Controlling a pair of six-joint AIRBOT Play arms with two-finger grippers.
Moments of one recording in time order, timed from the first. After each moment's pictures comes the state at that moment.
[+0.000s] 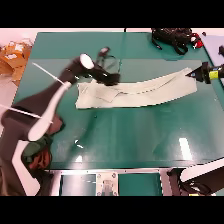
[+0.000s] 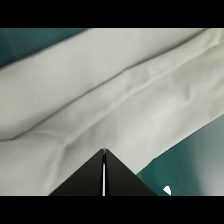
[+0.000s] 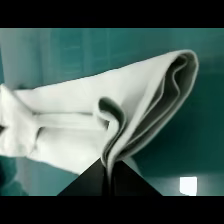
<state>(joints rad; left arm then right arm) -0.51 -1.96 1.82 0.90 -0.90 -1.46 -0.55 -1.76 1.78 -0.74 1.56 1.24</state>
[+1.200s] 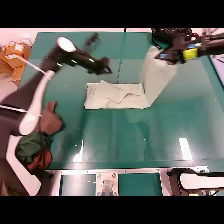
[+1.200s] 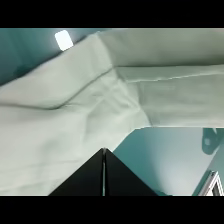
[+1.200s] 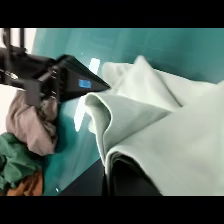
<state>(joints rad) -0.26 -1.90 1.98 0.74 -1.24 -1.41 -0.07 -1.48 1.69 -0.67 1.41 1.37</state>
